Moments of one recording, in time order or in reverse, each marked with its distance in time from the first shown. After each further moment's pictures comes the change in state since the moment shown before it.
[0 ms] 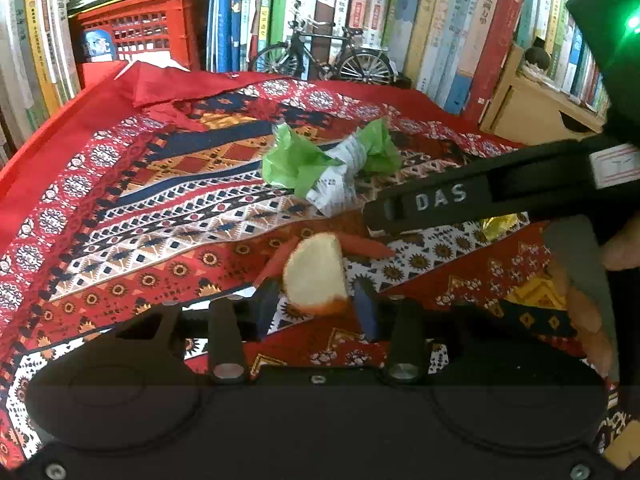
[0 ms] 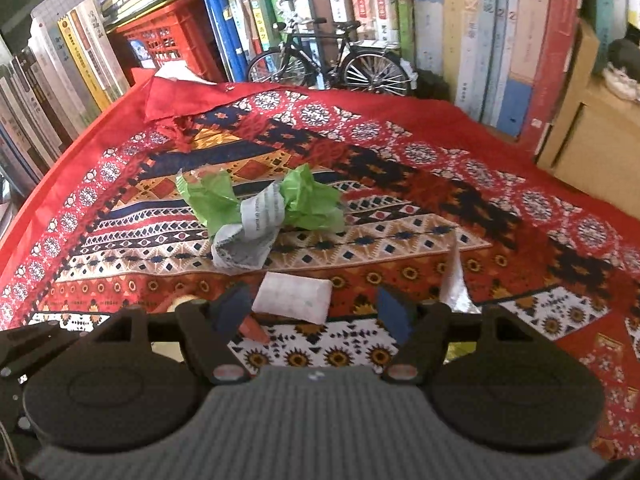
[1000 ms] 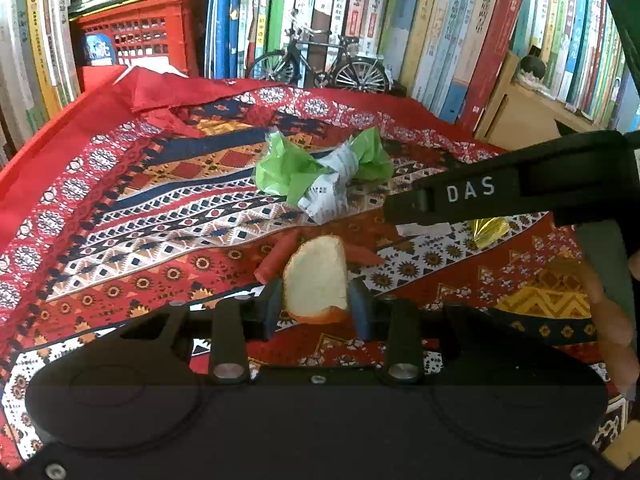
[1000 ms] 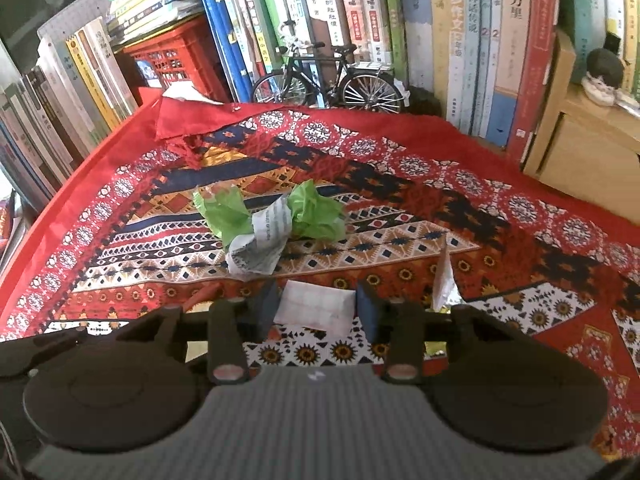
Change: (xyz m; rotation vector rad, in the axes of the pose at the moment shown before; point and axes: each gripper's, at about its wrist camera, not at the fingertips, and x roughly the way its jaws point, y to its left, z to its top) left arm -0.006 -0.005 0.001 -0.012 -0.016 -0.008; right arm -0.026 0.000 -0.003 0.029 -0.045 0.010
